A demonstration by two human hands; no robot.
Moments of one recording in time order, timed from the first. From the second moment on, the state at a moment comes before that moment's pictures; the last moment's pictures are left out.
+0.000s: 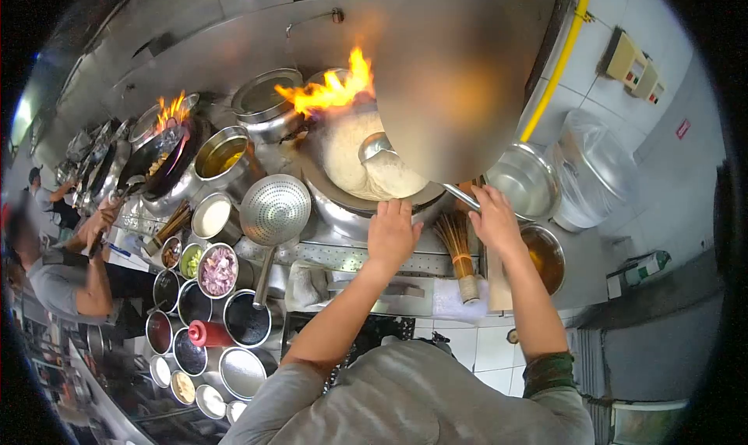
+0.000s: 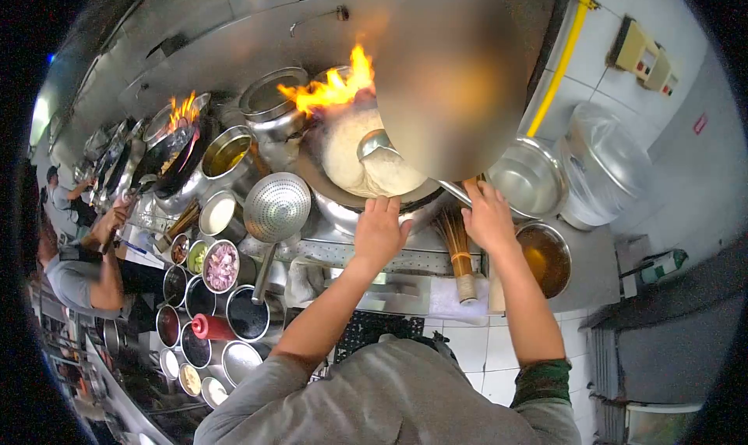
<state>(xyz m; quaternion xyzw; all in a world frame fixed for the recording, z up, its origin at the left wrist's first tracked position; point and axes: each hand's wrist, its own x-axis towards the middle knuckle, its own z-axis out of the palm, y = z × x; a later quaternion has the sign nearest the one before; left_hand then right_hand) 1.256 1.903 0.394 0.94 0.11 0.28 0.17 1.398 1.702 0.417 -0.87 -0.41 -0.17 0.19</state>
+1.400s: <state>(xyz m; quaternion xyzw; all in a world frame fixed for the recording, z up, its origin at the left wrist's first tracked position) 1.071 1.897 0.360 0.88 0.10 0.22 0.42 1.338 1.667 0.599 -0.72 -0.06 0.50 0.48</state>
